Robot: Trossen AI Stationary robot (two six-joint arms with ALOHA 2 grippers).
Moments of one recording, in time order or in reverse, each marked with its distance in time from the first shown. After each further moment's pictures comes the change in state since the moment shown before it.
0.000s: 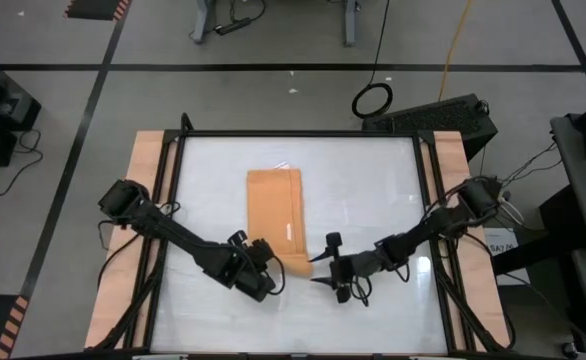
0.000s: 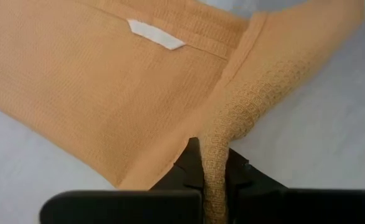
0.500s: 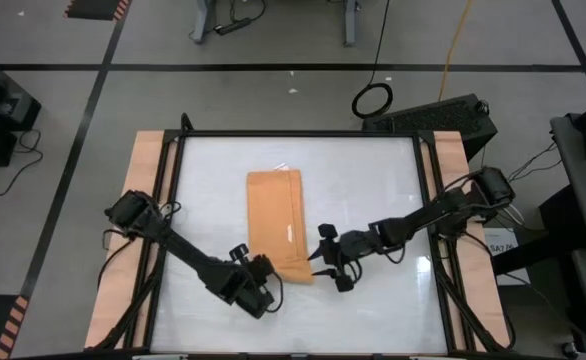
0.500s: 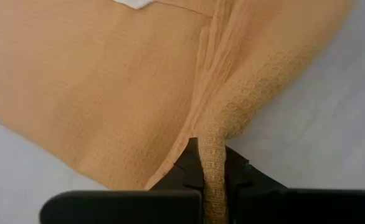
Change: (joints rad) left arm -0.084 0.117 0.000 0.053 -0.016 -0.045; right arm -0.161 -0.140 0.128 -0.408 -0.364 0.159
